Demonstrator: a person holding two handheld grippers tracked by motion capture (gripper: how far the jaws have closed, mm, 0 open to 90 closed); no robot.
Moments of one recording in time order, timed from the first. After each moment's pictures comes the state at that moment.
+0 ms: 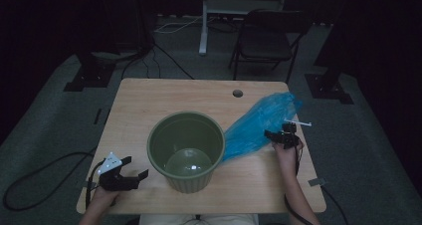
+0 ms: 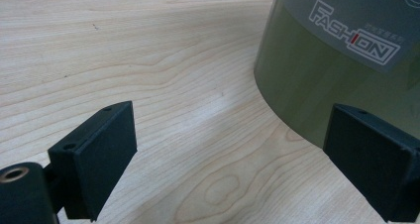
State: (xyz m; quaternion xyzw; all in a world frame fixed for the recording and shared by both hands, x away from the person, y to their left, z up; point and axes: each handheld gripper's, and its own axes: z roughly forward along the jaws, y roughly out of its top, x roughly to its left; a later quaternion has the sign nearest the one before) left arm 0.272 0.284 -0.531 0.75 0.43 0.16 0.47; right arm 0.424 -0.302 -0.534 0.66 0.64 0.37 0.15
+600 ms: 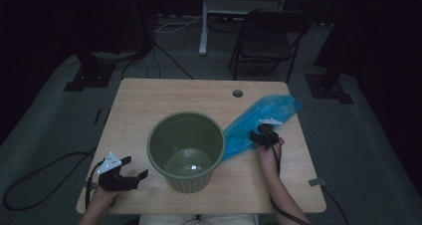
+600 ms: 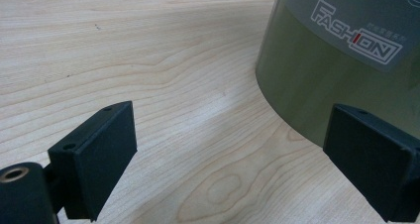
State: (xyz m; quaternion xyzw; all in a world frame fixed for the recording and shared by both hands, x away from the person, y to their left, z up) left arm 0.272 0.285 -0.531 0.75 0.43 0.17 0.47; right arm 0.430 -0.228 -0.542 0.58 0.71 0.31 0.24
